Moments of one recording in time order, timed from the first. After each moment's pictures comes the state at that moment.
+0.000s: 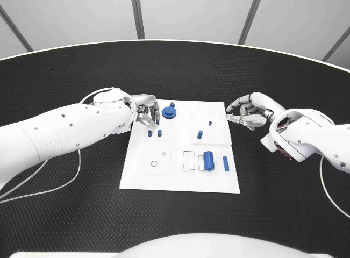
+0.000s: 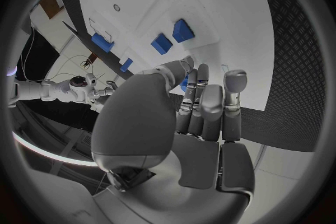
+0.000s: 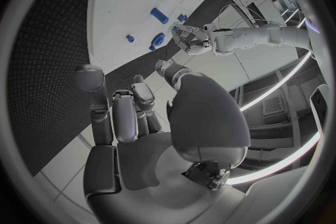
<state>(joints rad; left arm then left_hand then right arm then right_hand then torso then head) 1.28 -0.58 -0.09 1.12 -1.42 0.02 -0.13 1.40 -0.21 0.61 0.06 0.05 0.98 0.16 0.24 0.37 1.09 0.08 0.36 0.19 1.33 0.01 1.36 0.90 0.15 1.15 0.10 1.17 0.94 1.25 -0.95 -0.12 1.55 -0.98 -0.46 -0.04 1.21 -0.19 0.48 0.17 0.31 0.80 0.17 0.28 0.42 1.23 0.08 1.21 1.17 1.46 0.01 1.42 1.31 0.12 1.30 0.11 0.92 1.06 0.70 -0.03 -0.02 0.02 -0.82</state>
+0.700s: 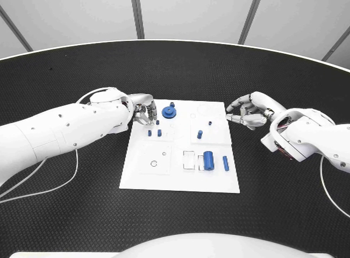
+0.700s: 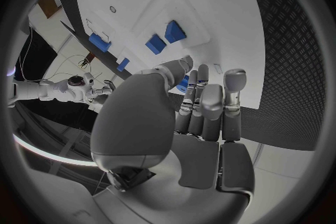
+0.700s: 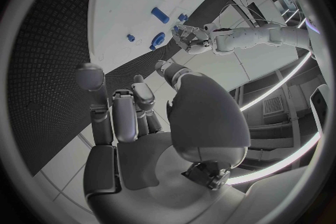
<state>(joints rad) 1.28 -0.60 -0.09 1.12 -1.42 0.01 -0.14 1.39 -0.22 0.61 0.07 0.05 0.94 0.17 0.21 0.36 1.09 0.09 0.34 0.19 1.30 0.02 1.33 0.83 0.15 1.12 0.11 1.13 0.89 1.25 -0.95 -0.12 1.55 -0.98 -0.46 -0.04 1.21 -0.19 0.48 0.17 0.31 0.80 0.17 0.29 0.42 1.23 0.08 1.20 1.16 1.46 0.01 1.41 1.31 0.12 1.30 0.11 0.90 1.04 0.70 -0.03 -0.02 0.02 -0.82</state>
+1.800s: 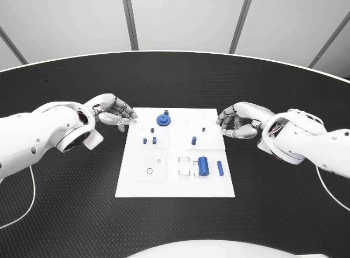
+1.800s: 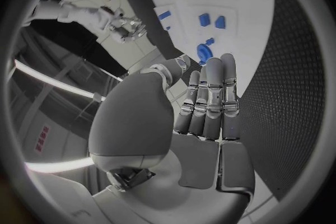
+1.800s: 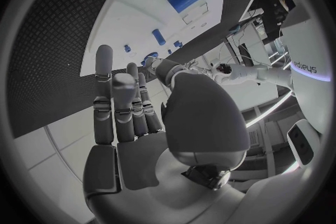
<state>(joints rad) 1.31 -0.92 -0.09 1.44 -0.74 -0.14 -0.09 1.38 -0.24 0.58 0.12 0.05 0.94 0.17 0.22 0.38 1.04 0.10 0.33 0.19 1.15 0.03 0.98 0.47 0.18 1.02 0.12 0.82 0.58 1.25 -0.95 -0.12 1.54 -1.35 -0.34 0.01 1.31 -0.20 0.55 0.06 0.27 0.88 0.15 0.29 0.37 1.09 0.08 0.25 0.30 1.46 -0.01 0.99 1.05 0.17 1.24 0.09 0.48 0.75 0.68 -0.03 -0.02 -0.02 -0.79</state>
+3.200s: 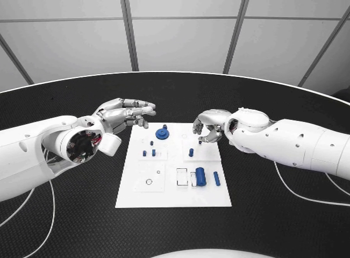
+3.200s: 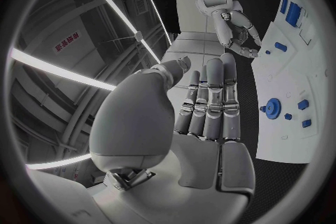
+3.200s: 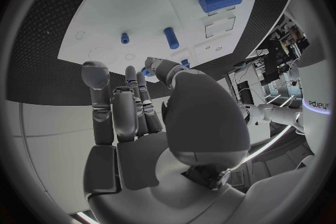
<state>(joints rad) 1.31 -0.92 -0.09 1.58 -0.02 -0.12 0.11 1.39 -0.24 0.57 0.13 0.05 0.94 0.17 0.22 0.38 1.05 0.10 0.33 0.19 1.14 0.03 0.97 0.48 0.18 1.02 0.12 0.81 0.57 1.26 -0.58 -0.12 1.15 -1.59 -0.15 0.04 1.31 -0.20 0.59 0.05 0.26 0.91 0.15 0.25 0.37 1.08 0.09 0.12 0.17 1.47 0.00 1.33 1.31 0.14 1.33 0.10 0.86 1.07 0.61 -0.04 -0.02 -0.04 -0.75</state>
